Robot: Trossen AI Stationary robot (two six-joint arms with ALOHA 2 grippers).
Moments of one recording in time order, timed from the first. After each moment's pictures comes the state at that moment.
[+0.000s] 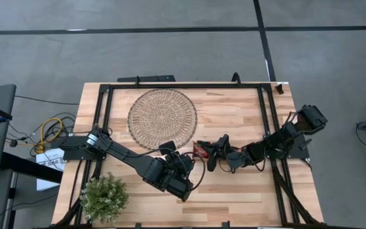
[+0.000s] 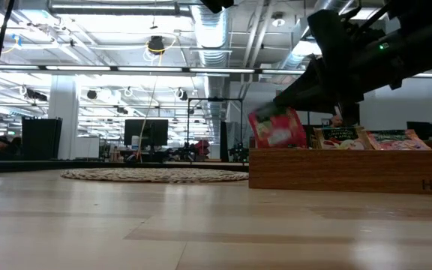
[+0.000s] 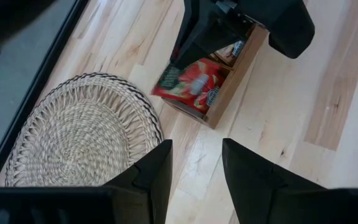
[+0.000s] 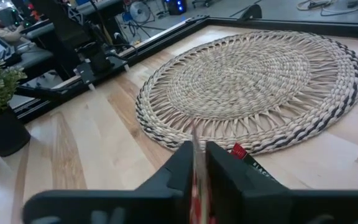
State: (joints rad) left arm -0.48 2.09 2.11 -1.31 -0.70 -0.70; right arm 0.43 1.59 0.50 0.66 0.81 0.62
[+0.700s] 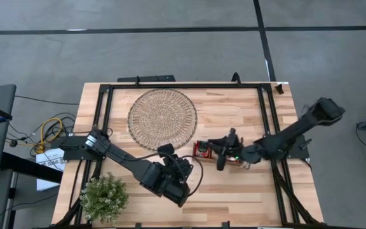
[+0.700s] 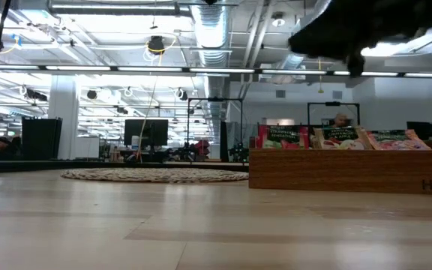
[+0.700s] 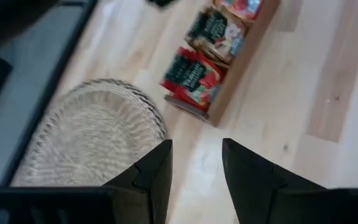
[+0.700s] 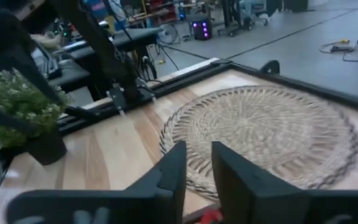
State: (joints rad) left arm -0.51 2.09 2.11 -1.33 -0.74 -0.70; right arm 0.47 1.32 0.50 0.56 0.81 0.39
